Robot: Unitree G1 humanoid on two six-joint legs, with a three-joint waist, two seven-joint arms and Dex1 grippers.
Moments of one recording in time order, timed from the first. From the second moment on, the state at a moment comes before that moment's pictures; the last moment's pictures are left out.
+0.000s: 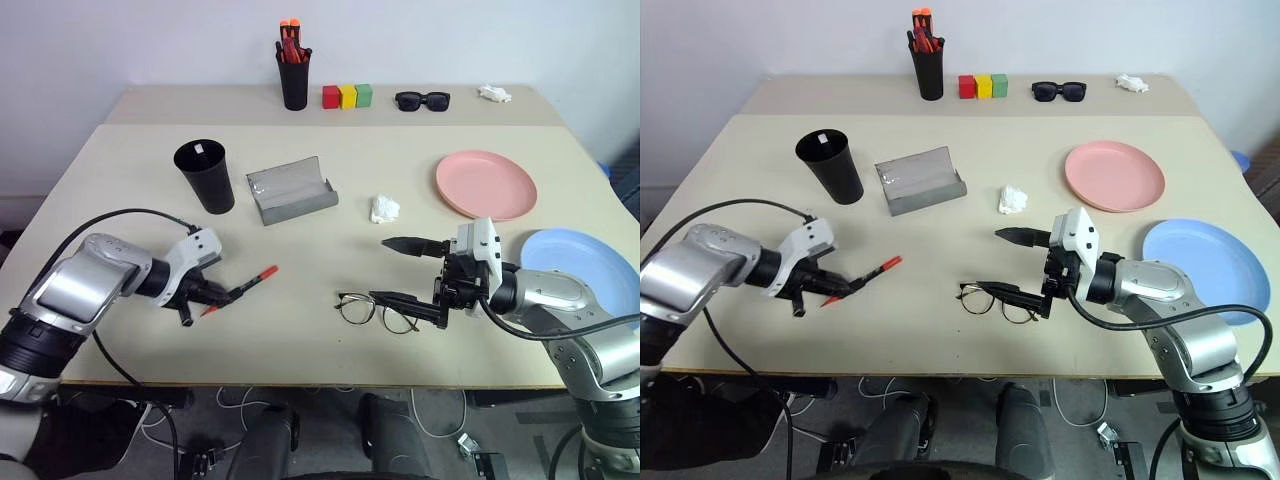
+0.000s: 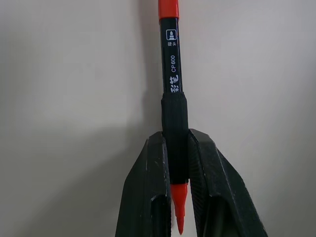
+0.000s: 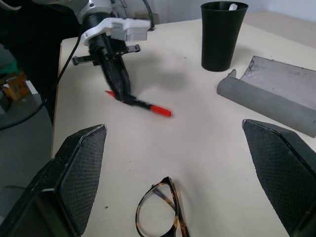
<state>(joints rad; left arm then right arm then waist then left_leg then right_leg) -0.56 0.91 -0.23 -0.03 -0.33 0.86 -1.12 -0.20 -0.70 -0.06 -0.43 0.63 0.47 0.96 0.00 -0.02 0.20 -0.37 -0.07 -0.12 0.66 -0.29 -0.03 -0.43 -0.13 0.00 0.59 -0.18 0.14</state>
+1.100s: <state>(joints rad) -0.92 0.46 0.34 0.90 -0.36 -0.25 -0.69 -0.28 -0.63 -0.12 -0.41 0.73 0.52 0.89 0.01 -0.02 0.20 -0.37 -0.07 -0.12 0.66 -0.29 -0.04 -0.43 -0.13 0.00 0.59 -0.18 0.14</state>
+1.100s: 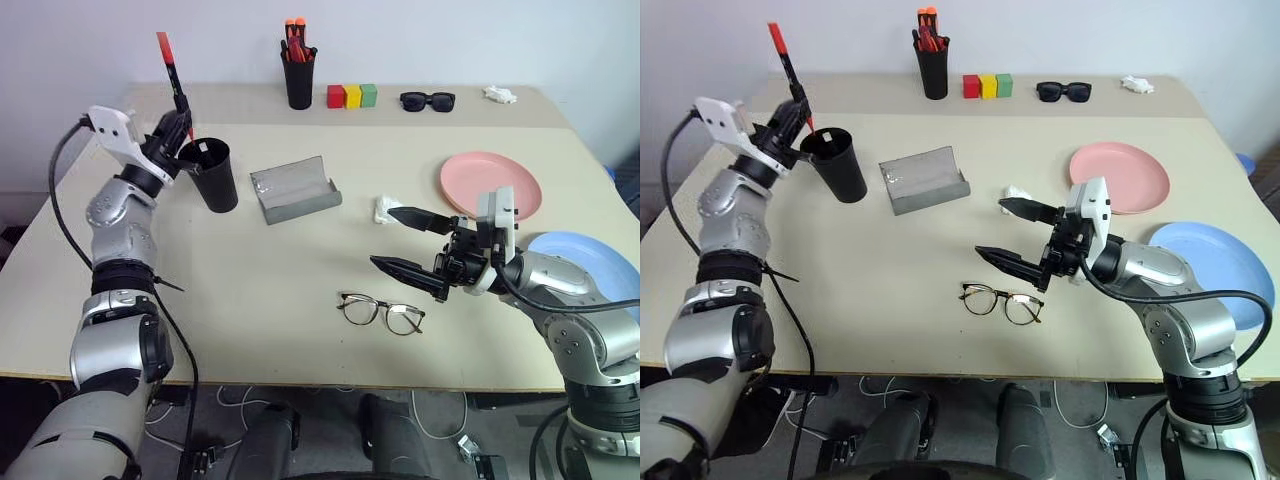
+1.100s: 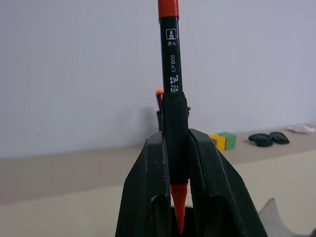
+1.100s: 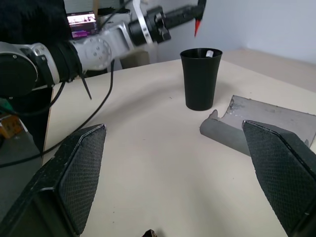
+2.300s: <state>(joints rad) -0.92 0.36 -0.02 0.63 -0.29 0.23 -0.89 -0.28 -0.63 -0.11 -0.41 0.70 0.52 0.89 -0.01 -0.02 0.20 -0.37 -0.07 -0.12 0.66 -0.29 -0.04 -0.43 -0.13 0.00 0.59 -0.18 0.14</state>
